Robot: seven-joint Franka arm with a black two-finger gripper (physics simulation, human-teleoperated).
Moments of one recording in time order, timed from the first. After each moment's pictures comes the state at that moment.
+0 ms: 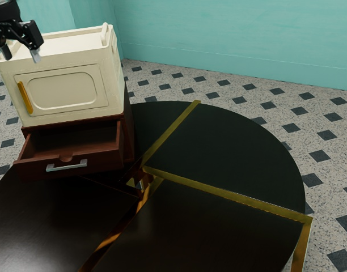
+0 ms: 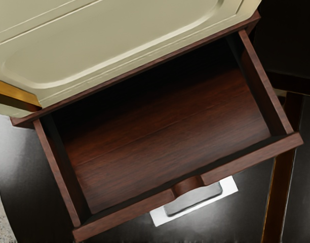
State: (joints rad) arm -0.19 -0.07 0.46 -1.40 0.07 1.43 0.08
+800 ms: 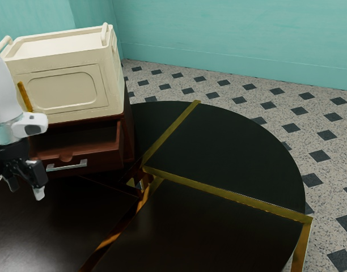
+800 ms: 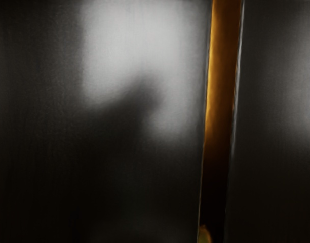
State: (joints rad) arm -0.01 -0.74 0.12 -2.52 0.04 1.65 0.05
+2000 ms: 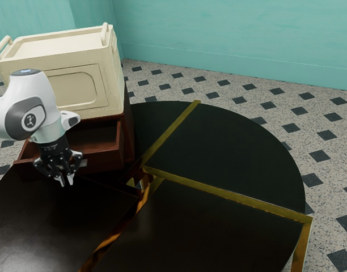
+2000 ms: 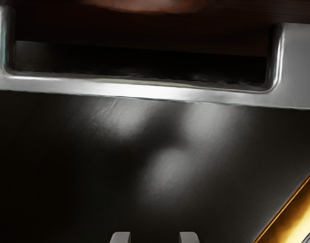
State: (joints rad) arm 0.10 -0.28 0.07 -2.45 -0.01 2.12 -0.49
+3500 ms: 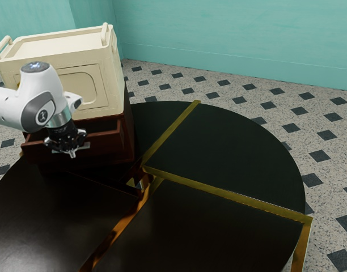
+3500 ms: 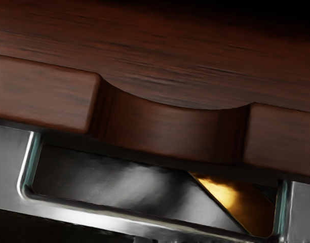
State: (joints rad) arm 0.13 -0.03 0.12 -2.26 0.13 2.39 -0.64
